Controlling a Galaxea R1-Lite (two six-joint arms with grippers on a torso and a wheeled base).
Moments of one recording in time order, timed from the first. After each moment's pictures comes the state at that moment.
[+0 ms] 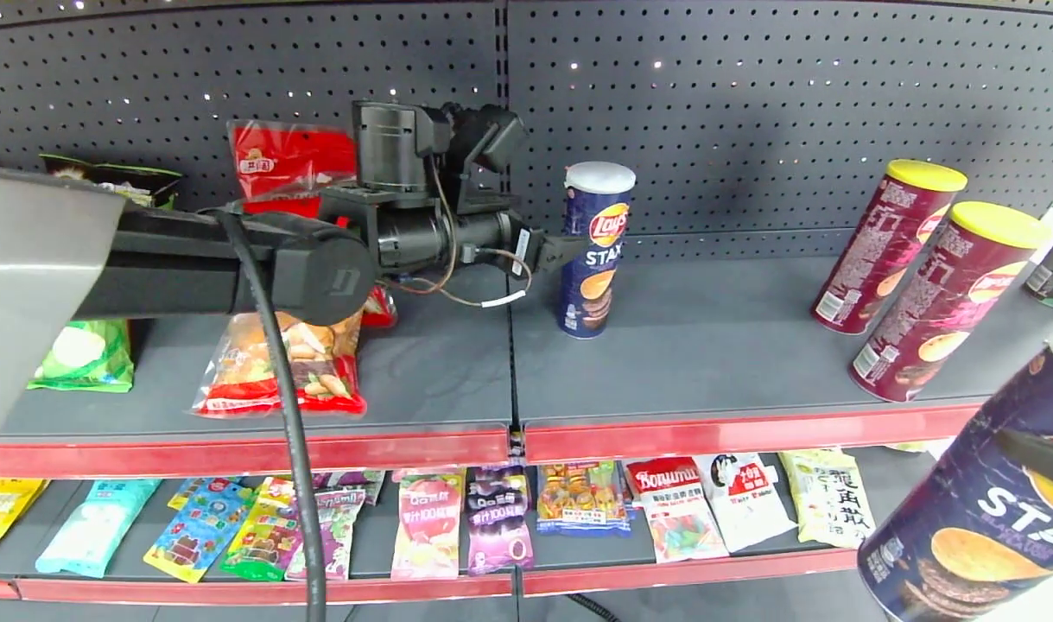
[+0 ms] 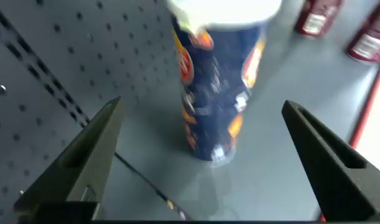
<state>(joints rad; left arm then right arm) -0.54 2.07 -1.59 -0.33 -0.27 0.19 0.24 0.81 -0.59 -0.04 0.36 -0.15</state>
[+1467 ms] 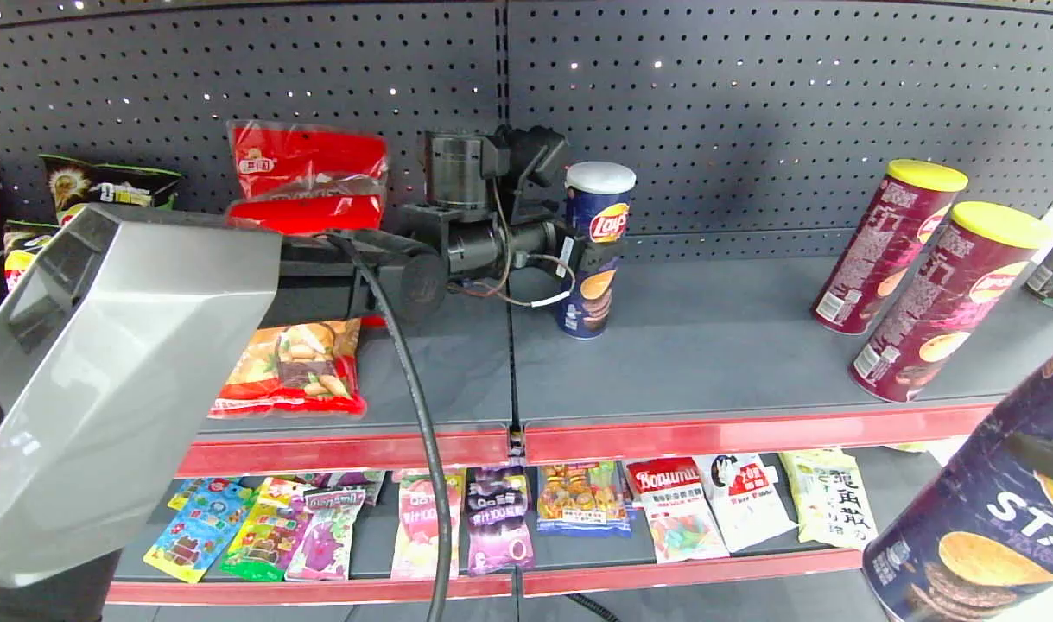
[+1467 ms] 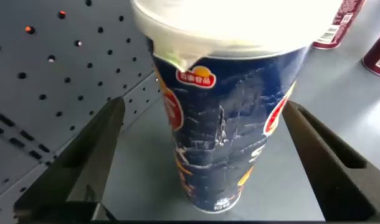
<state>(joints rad) -0.57 2.28 -1.85 -0.32 -0.26 0.18 0.23 0.79 -0.58 -0.04 0.36 -0.15</state>
